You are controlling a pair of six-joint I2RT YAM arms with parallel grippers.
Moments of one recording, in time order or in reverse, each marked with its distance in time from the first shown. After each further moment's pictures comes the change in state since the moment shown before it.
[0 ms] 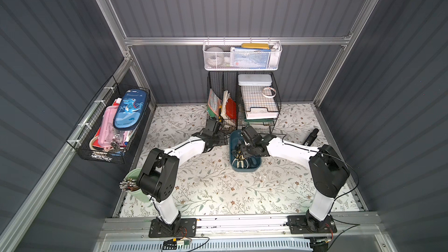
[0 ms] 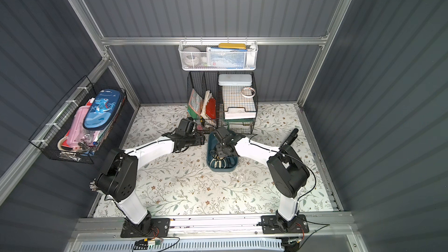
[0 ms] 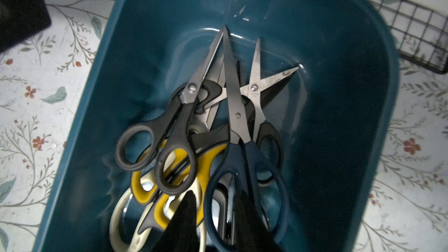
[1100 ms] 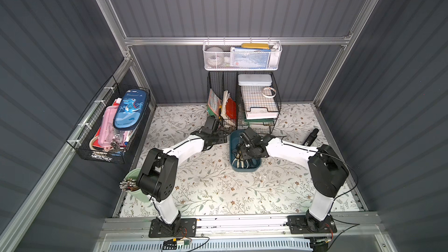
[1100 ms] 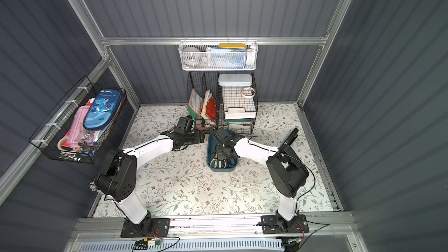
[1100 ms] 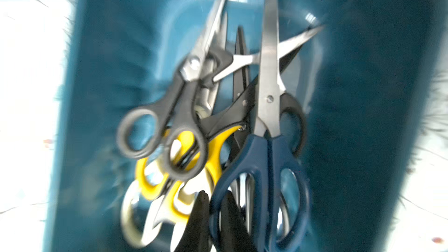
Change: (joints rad) left arm 0.011 0.000 0.028 -0.018 0.030 -0.021; right arm 0.006 -0.045 0.000 -0.047 -0.030 0.158
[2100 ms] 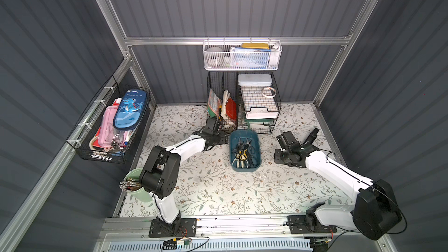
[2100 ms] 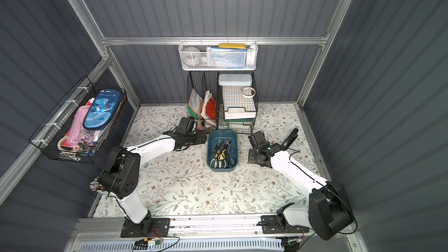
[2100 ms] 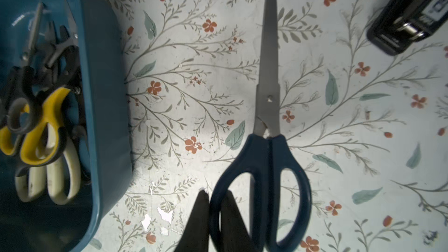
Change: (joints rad) left arm -0.002 0.037 0.006 0.015 0.048 -0.003; right arm -0.290 -0.428 -0.373 -0.132 0.037 -0.003
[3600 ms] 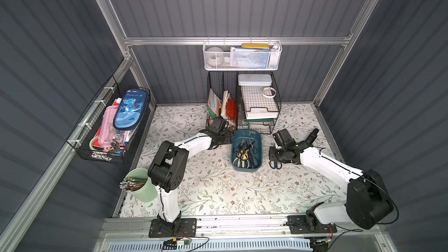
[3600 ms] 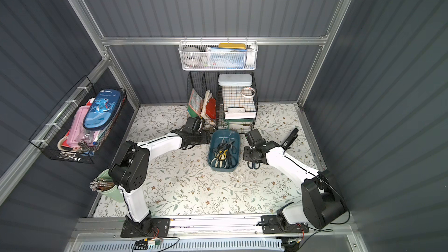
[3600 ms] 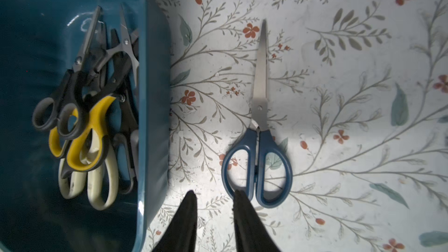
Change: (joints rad) left arm -0.051 0.124 0.102 0.006 0.003 0.004; right arm 0.008 0.069 0.042 0.086 -0.085 0.011
